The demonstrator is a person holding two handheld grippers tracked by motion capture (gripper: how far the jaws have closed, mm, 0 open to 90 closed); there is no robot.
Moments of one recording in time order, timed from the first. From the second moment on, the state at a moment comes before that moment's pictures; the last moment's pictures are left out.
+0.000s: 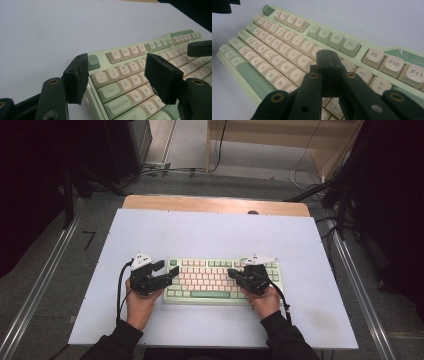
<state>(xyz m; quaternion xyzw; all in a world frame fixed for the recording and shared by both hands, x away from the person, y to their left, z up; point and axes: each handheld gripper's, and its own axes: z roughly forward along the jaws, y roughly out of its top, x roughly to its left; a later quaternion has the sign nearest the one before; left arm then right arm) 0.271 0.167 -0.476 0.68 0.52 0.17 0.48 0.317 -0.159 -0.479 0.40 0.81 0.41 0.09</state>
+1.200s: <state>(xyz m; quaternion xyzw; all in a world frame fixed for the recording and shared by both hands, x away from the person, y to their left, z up) 0.272 0.166 -0.477 0.69 0.52 0.17 0.48 0.316 -0.183 -0.466 0.42 0.79 0.44 0.09</state>
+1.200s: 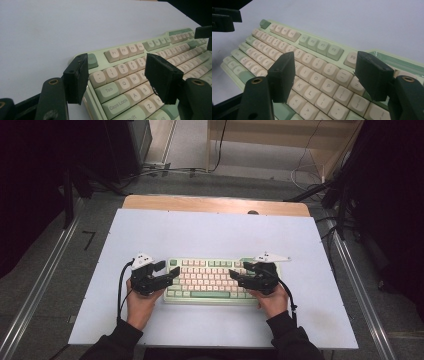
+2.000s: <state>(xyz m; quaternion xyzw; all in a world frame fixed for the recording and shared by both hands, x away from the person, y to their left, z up) 0.266 0.158 -0.475 0.70 0.50 0.17 0.48 0.311 -0.208 -0.463 0.44 0.78 0.44 0.11</state>
